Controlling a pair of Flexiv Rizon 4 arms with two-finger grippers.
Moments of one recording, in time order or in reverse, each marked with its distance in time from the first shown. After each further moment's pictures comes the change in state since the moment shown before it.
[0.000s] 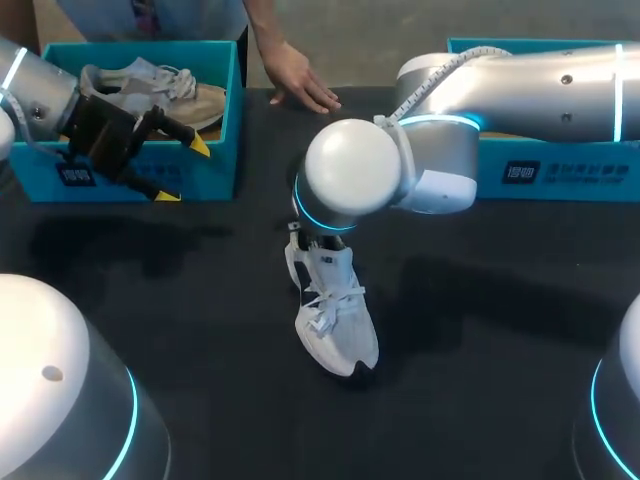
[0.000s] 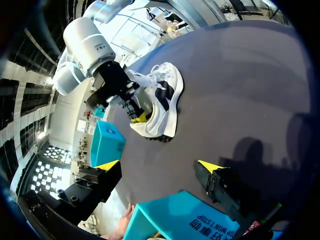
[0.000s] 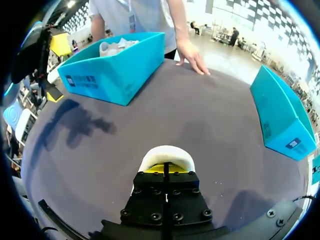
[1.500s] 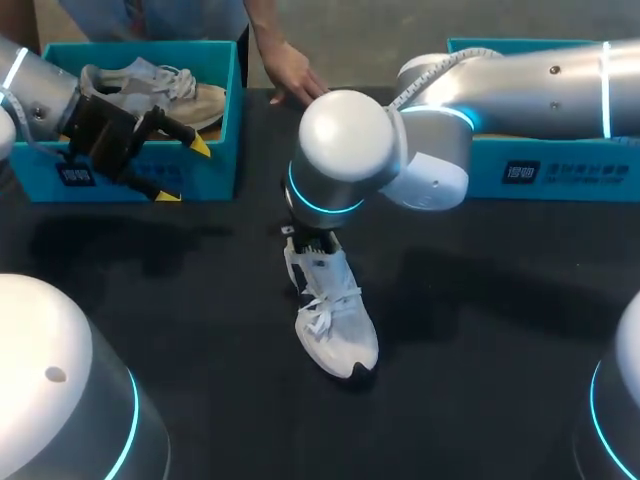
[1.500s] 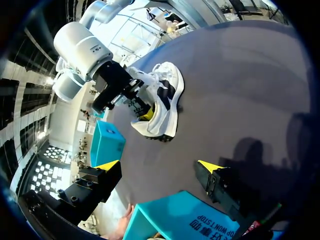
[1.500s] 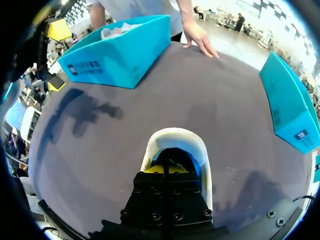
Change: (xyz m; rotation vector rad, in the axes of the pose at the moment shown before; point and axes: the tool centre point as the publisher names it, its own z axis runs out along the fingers) left arm 0.000 0.000 0.000 0.000 0.001 0.000; right arm 0.018 -0.021 -0.002 0.140 0.065 0.018
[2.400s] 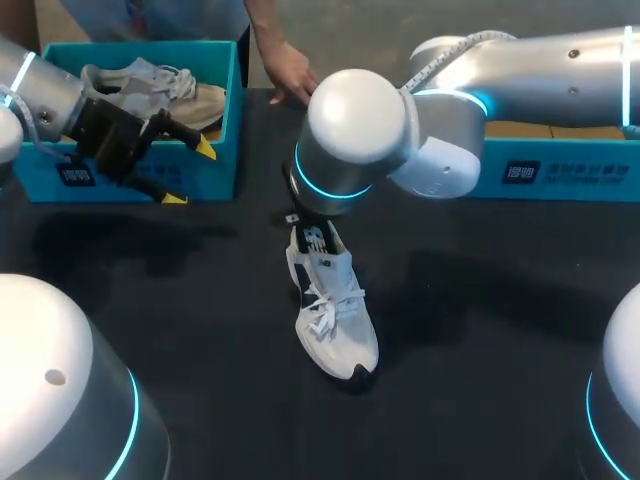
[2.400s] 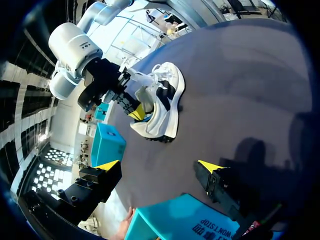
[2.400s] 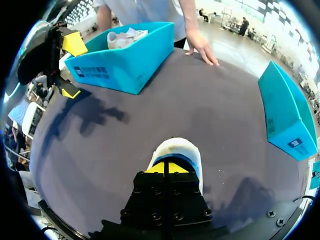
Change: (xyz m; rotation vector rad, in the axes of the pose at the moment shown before) left arm 0.000 0.001 0.010 0.021 -0.013 0.010; right arm -0.004 0.011 -0.026 -0.005 0.003 -0.041
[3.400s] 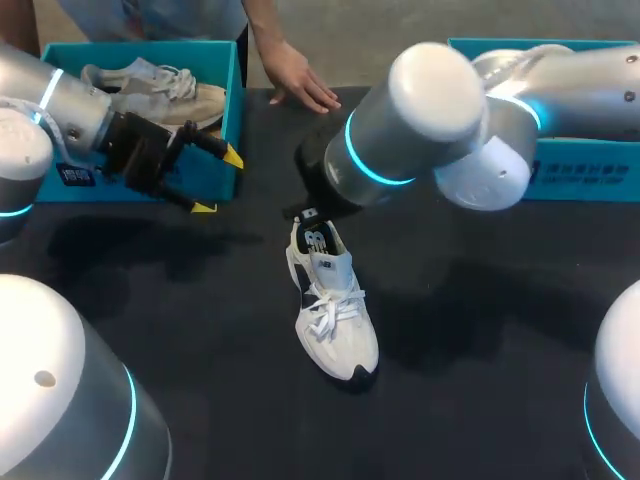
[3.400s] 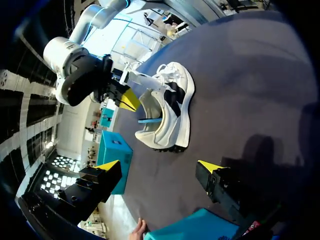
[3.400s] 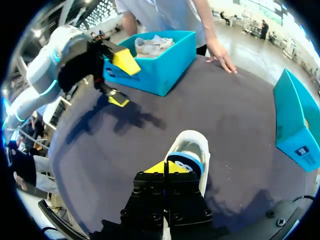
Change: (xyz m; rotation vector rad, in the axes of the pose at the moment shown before) left arm -0.016 -0.017 0.038 0.038 -0.057 0.049; right arm 0.011 -0.011 -0.049 -0.022 0.193 -0.074
